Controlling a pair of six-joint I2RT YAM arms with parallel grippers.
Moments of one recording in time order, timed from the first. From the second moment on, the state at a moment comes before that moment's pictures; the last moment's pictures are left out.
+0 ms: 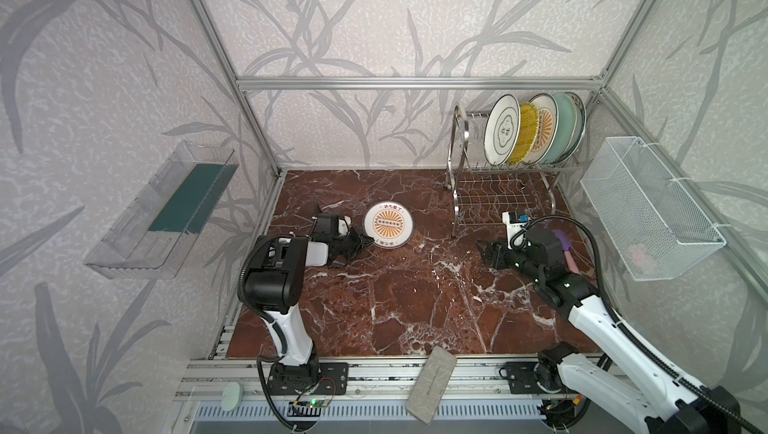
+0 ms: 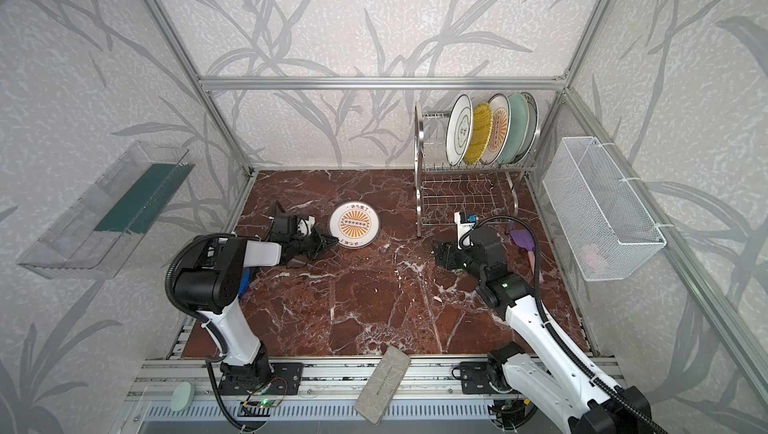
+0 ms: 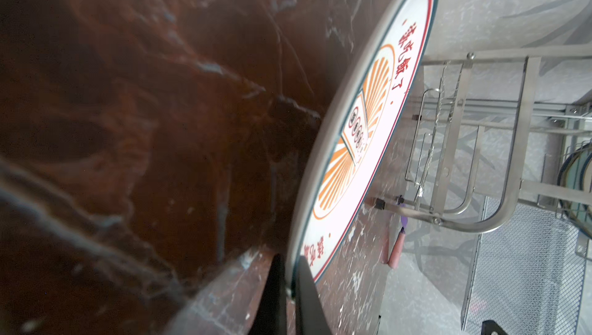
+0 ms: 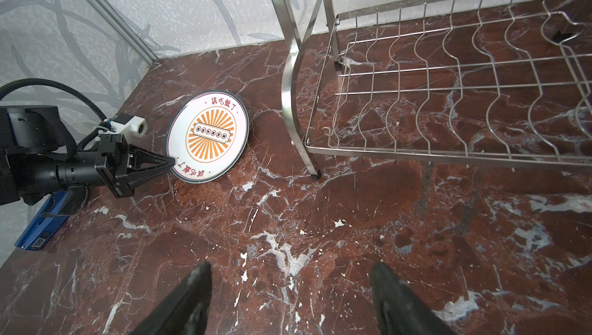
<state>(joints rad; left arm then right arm) -0.08 1.82 0.78 0.24 0.67 -0.86 0.36 0.90 0.62 -0.22 -0.12 0.32</state>
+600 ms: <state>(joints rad) -0.14 1.82 0.84 0.01 0.77 -0.68 0.36 0.91 0.62 -0.21 -0.12 0.35</state>
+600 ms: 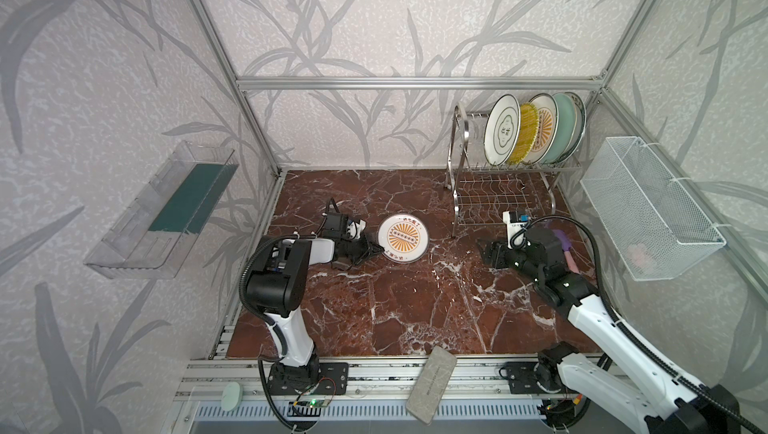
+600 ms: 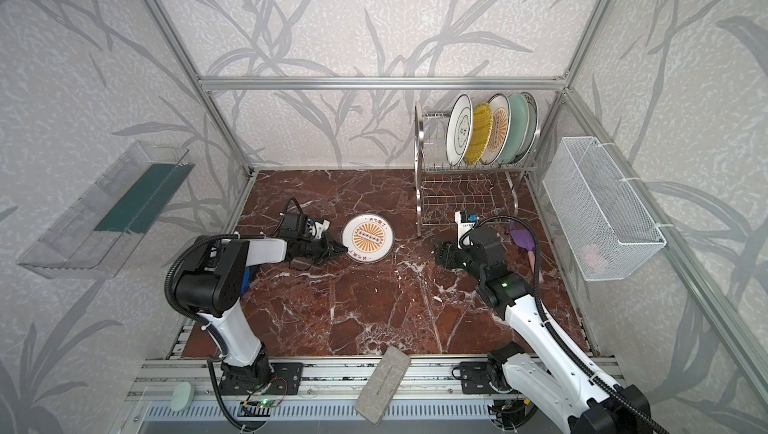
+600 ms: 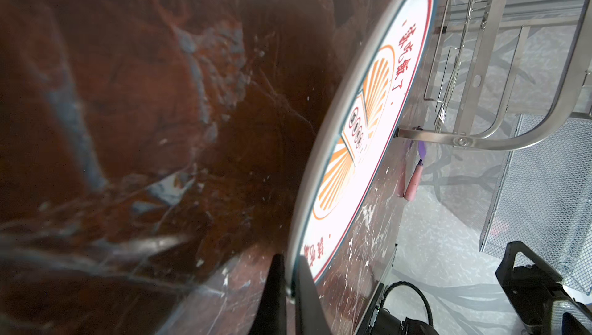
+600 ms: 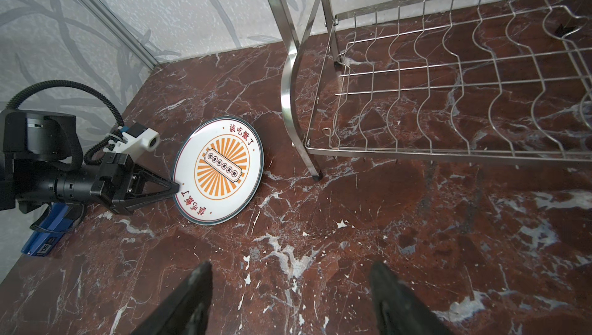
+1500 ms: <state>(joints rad) -0.14 1.83 0.86 -0.03 0.73 -0.67 0.36 0.91 0.62 -0.21 -0.11 0.35</state>
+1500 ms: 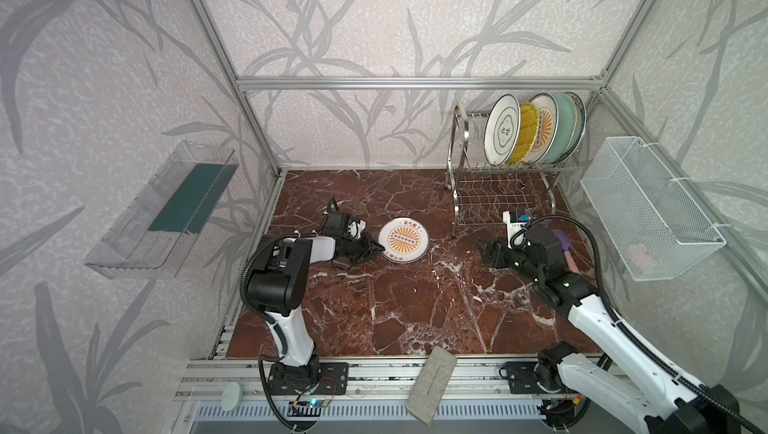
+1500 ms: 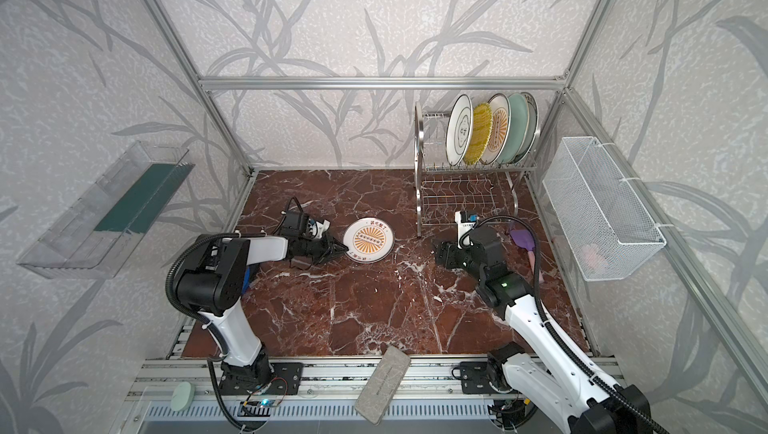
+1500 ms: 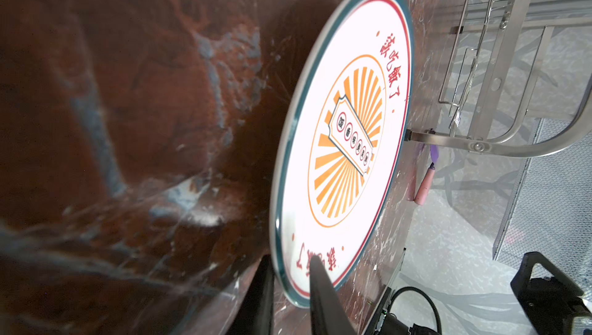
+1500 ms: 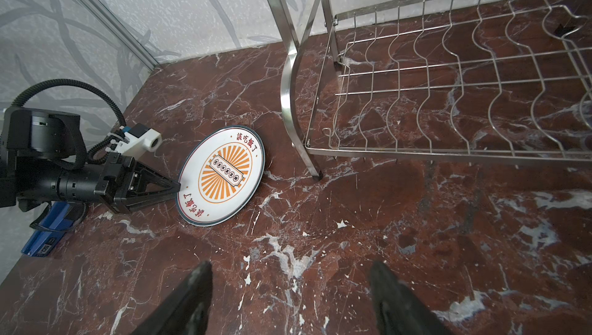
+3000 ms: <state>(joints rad) -0.16 1.74 0.87 0.00 0.66 -0.75 0.37 0.93 0.59 -0.13 -0.14 0.38</state>
